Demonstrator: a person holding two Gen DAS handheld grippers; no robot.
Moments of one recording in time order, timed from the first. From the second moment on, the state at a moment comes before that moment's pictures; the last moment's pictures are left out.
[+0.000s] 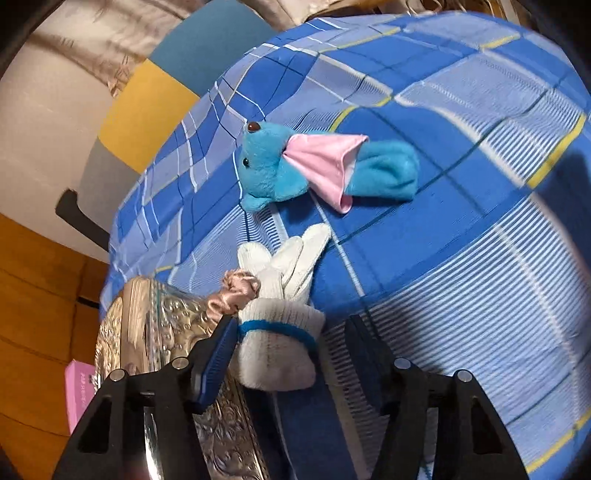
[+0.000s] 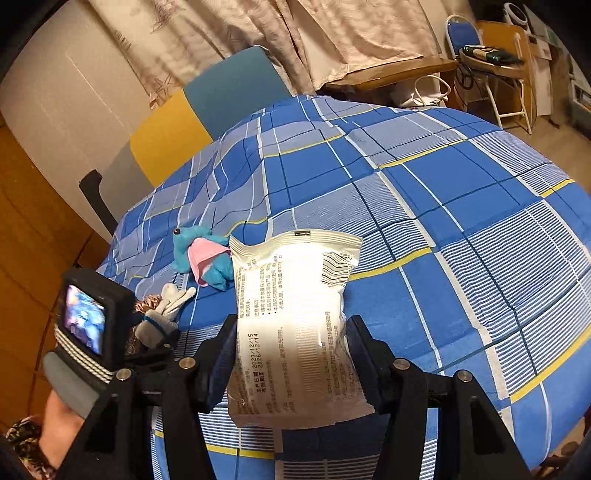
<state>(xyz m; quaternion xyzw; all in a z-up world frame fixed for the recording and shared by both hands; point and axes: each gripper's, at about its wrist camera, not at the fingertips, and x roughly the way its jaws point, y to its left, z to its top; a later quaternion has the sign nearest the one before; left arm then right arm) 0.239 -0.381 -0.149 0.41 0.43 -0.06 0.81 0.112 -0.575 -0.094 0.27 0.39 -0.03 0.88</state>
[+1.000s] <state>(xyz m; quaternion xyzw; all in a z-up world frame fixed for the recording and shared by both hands) 0.154 -0.384 -0.105 0.12 0.48 -0.34 0.80 0.106 -0.586 -0.094 0.30 0.38 -0.05 0.87</state>
